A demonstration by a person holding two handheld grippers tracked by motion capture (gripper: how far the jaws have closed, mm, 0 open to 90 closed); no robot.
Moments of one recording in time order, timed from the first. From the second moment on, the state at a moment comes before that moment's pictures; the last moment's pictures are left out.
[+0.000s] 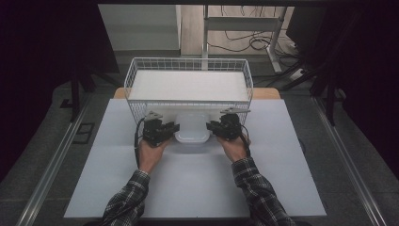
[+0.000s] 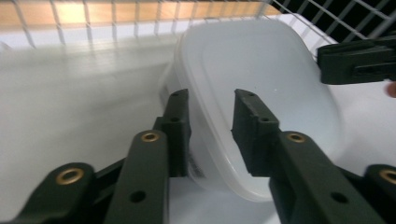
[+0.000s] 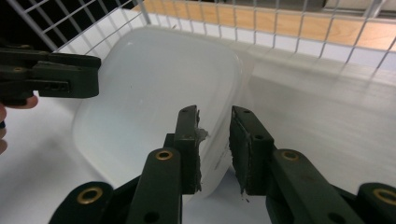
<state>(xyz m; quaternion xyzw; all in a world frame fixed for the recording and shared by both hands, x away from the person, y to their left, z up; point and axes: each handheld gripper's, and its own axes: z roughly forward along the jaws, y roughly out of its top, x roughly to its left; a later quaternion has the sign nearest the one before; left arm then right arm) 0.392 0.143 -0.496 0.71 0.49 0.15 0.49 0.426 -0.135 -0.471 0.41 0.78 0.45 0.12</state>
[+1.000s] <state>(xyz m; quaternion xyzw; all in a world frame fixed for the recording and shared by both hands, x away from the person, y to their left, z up) 0.320 0.164 -0.499 0.73 0.44 0.13 0.51 0.386 -0.139 -0.456 0.37 0.79 0.47 0.12</state>
